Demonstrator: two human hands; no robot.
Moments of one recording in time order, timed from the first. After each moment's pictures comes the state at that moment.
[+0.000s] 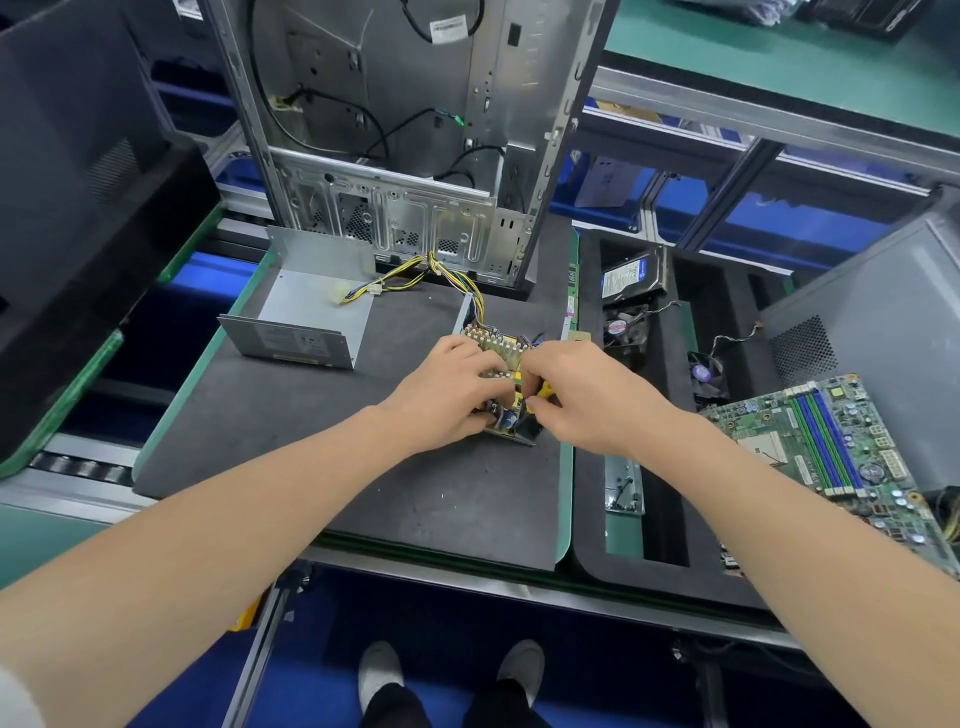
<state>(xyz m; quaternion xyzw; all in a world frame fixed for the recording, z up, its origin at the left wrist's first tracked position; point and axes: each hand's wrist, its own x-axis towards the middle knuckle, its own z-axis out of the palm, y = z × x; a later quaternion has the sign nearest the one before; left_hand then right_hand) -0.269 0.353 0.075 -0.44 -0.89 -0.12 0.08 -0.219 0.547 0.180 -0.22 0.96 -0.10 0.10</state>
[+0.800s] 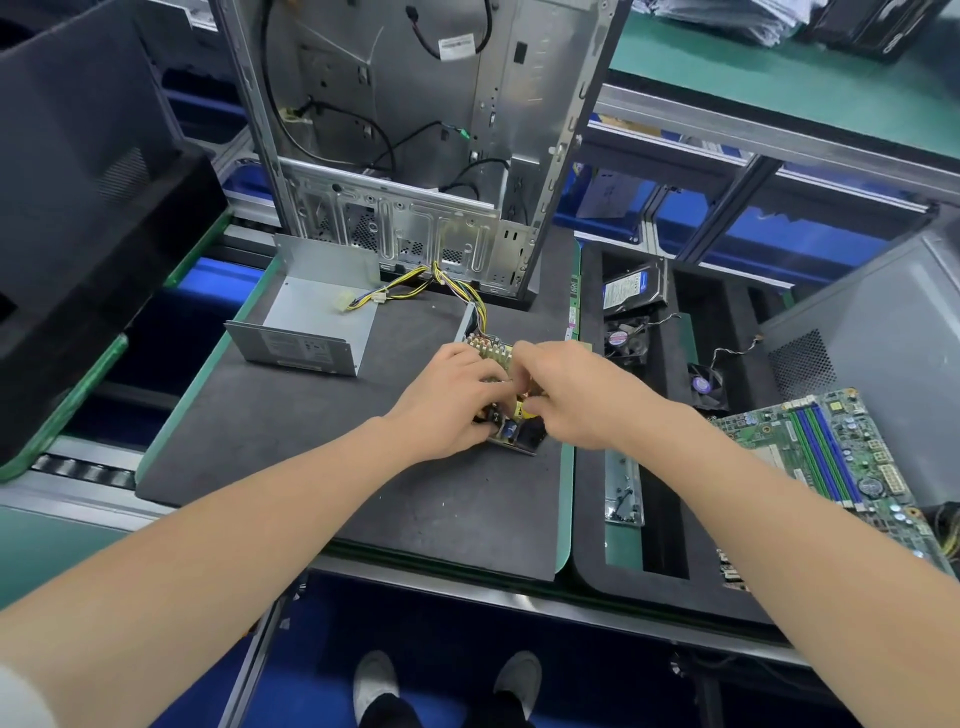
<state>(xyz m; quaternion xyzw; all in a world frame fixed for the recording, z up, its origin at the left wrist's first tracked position) -0.268 0.355 0.073 -0.41 -0.90 -0.15 0.08 -0.232 0.535 0.189 -0.18 0.97 -0.07 0.18</state>
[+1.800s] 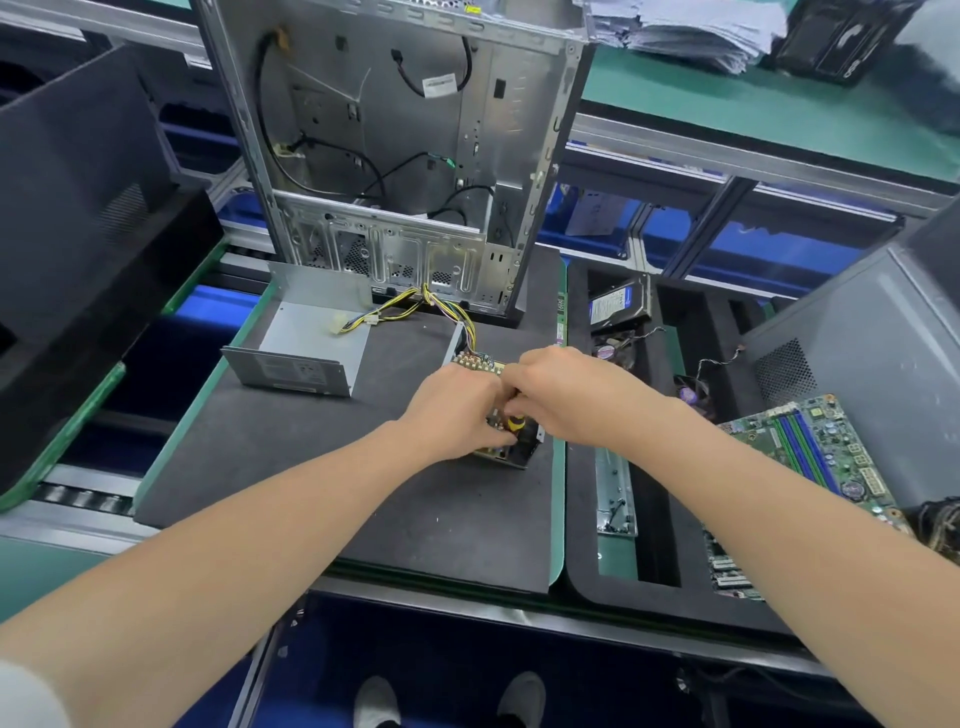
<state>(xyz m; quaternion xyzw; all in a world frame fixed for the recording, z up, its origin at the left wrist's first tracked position) -0.269 0.380 0.099 -0.31 -0.93 -0.18 0.03 -0.237 0.536 0.205 -0.26 0.95 0.07 0.15</state>
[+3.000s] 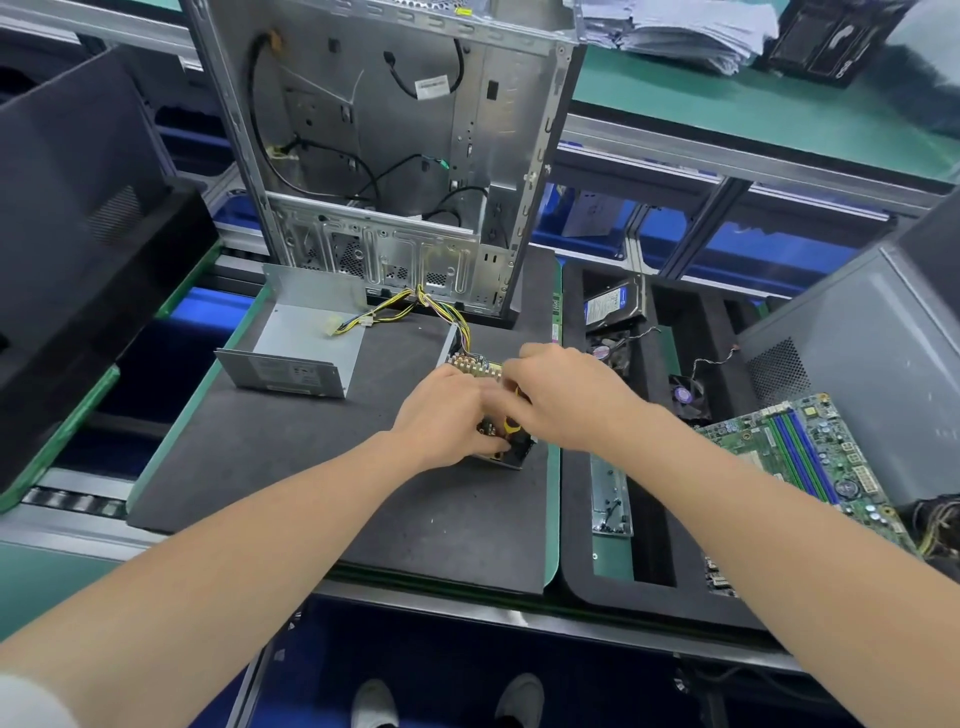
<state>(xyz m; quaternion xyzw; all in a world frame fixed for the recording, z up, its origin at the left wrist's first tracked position) -0.270 0.379 0.091 -0.35 -0.92 -0.17 0.02 -0.227 0.536 0.203 -0.21 0.97 0.03 0.07</state>
